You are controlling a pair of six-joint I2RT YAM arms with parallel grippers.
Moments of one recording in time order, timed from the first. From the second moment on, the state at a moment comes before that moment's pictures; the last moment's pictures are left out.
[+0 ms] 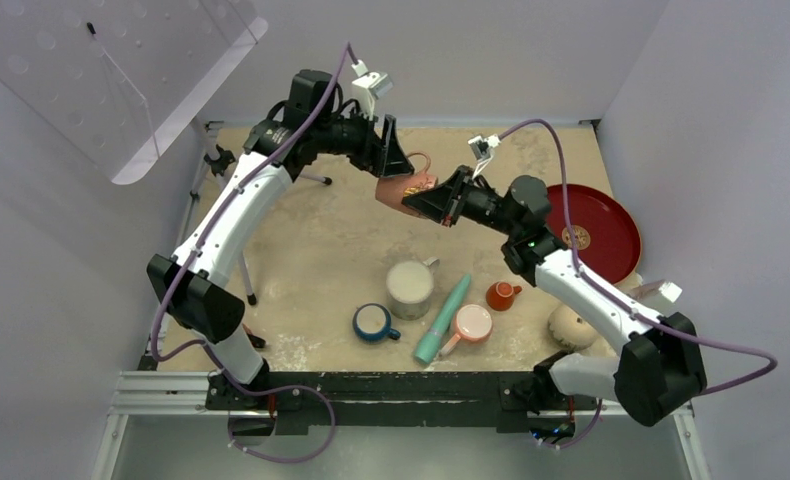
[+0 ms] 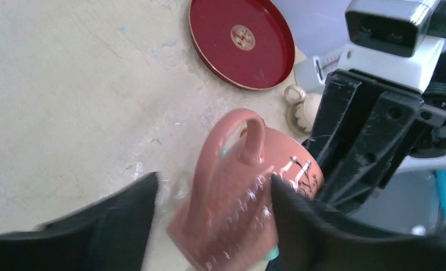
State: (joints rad) left arm -0.46 1.69 1.87 -0.70 0.68 -0.16; right arm 0.49 1.25 0.84 0.59 -0.66 0.85
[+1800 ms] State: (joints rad) left arm -0.41 1.50 1.70 -1.09 0.21 0.27; right arm -0.20 2.22 1.99 -0.87 0.03 0.07
